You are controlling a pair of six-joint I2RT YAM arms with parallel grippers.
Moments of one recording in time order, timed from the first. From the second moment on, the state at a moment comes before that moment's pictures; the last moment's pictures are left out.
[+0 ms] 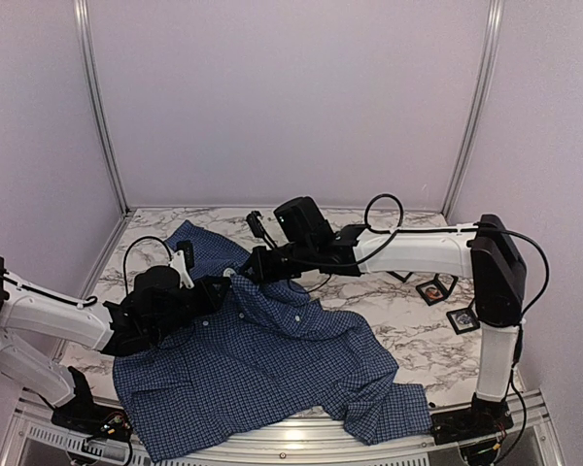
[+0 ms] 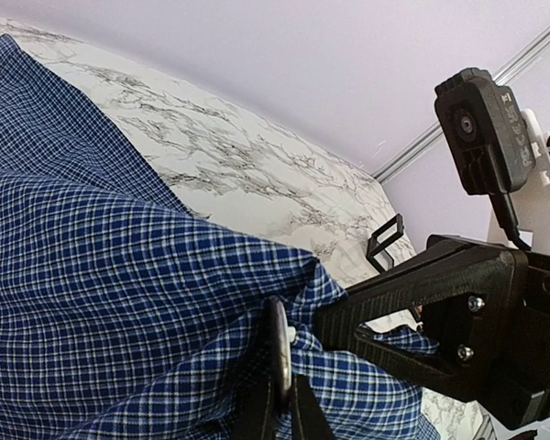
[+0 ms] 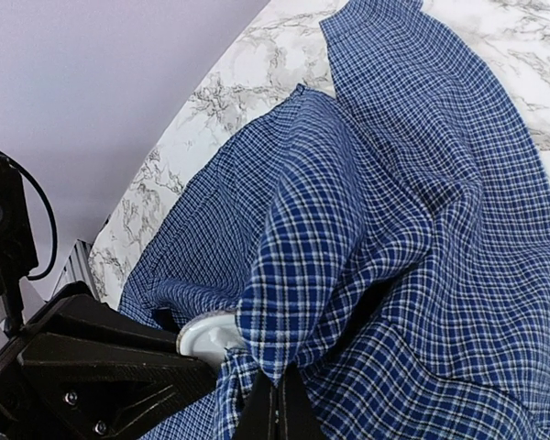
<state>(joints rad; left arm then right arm) -0.92 1.36 0.47 0.62 -0.33 -0.83 0.93 1.99 1.53 -0.13 -0.27 0.55</state>
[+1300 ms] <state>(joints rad) -0.92 1.35 0.44 0.62 -0.30 -0.88 0.92 1.98 1.53 -0.13 -0.28 0.55</state>
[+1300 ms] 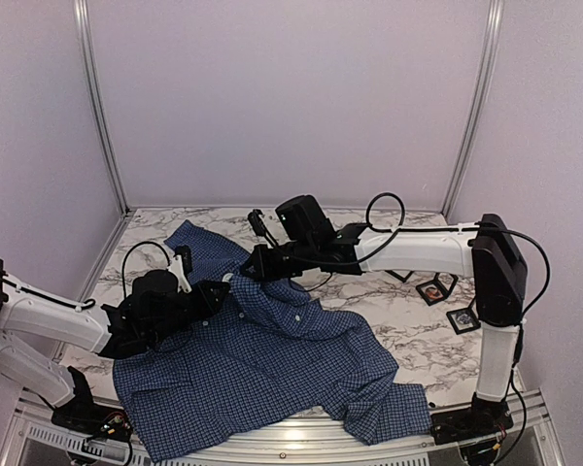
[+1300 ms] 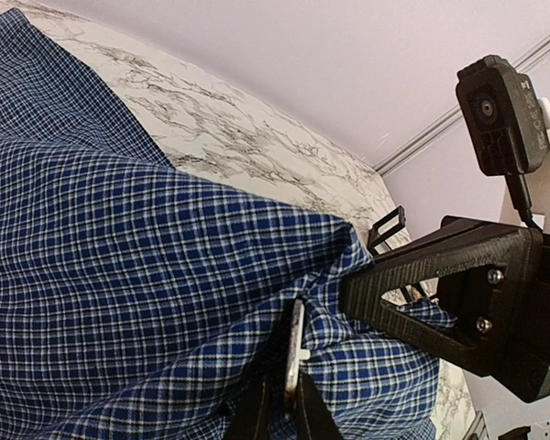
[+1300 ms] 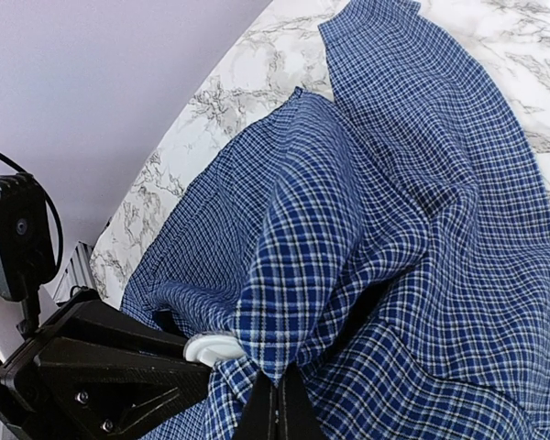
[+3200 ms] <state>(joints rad) -0.70 1.41 0.56 0.67 0.33 -0.94 0.85 1.72 1.10 0.24 -0.43 0.65</state>
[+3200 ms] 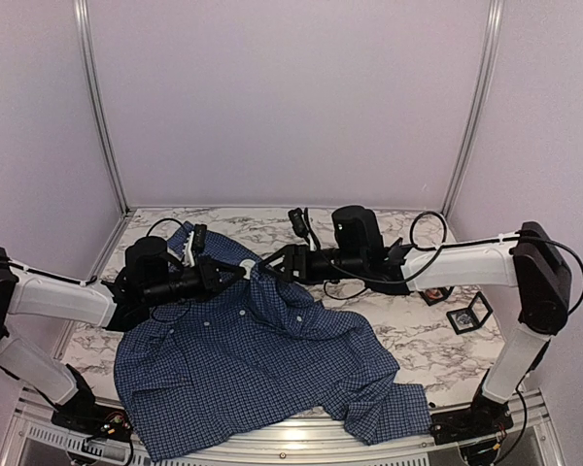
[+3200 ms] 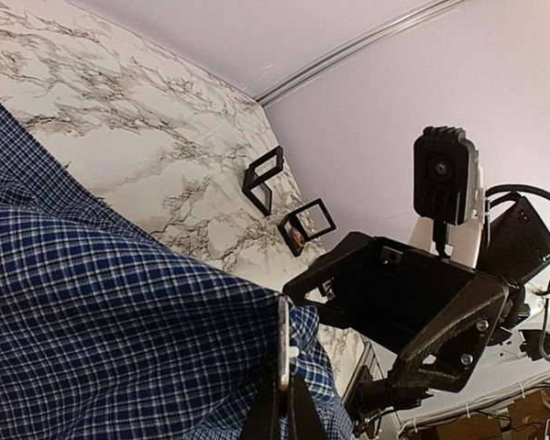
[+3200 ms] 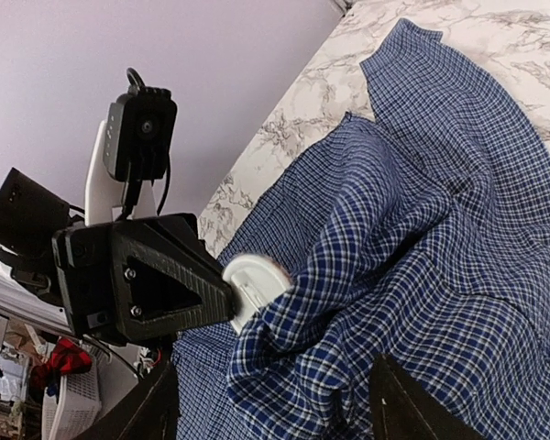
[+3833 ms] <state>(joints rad) -0.70 1.47 0.56 0.84 0.39 -1.02 0.82 1.81 1.09 0.51 -0.57 0.84</state>
